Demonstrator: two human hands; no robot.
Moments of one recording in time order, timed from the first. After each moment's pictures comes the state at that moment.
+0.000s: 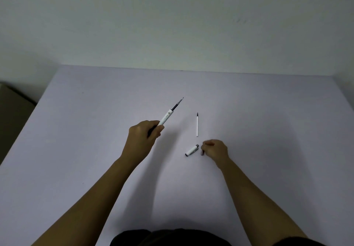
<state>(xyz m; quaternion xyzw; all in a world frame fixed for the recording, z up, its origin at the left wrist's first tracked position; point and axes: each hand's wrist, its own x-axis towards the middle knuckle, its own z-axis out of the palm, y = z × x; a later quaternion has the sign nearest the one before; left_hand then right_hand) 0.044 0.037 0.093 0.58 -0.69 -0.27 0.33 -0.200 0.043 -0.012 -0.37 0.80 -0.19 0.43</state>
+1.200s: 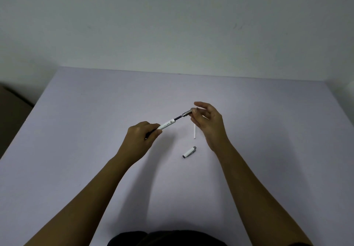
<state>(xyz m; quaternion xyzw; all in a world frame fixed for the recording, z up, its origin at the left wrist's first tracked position) 0.050 0.036 0.104 0.55 -0.76 -0.22 0.26 -0.166 0.021 0.109 -0.37 0.51 -0.54 0.55</state>
